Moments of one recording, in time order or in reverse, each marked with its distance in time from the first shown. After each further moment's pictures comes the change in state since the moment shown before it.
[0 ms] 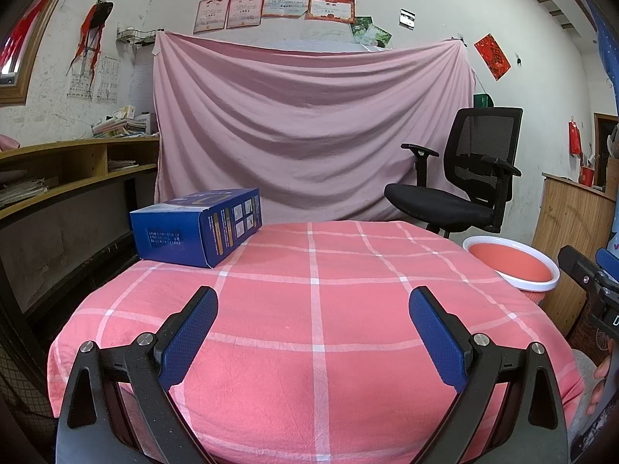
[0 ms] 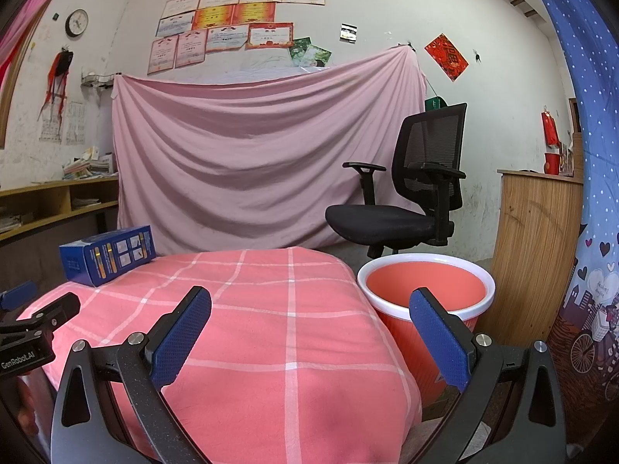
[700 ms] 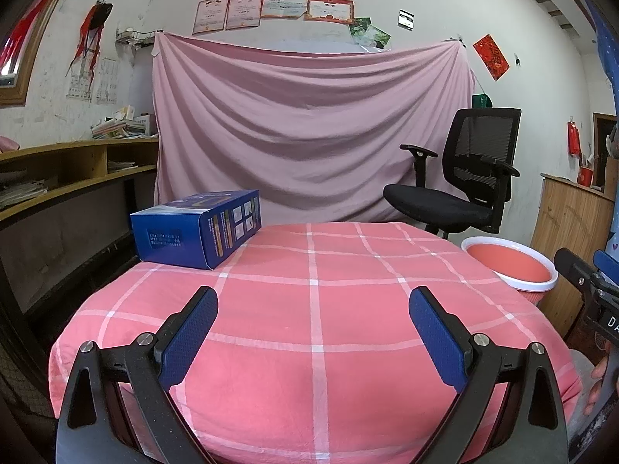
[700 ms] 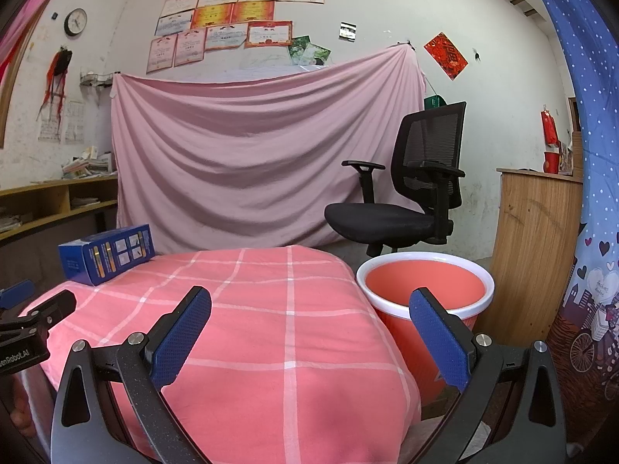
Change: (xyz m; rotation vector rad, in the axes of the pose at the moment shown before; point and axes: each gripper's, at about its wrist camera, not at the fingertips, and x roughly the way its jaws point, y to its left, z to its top) left arm -0.002 0.007 -0.001 0.010 -0.001 -0.008; right arm 0.000 0.000 -0.002 0.003 0.004 -0.003
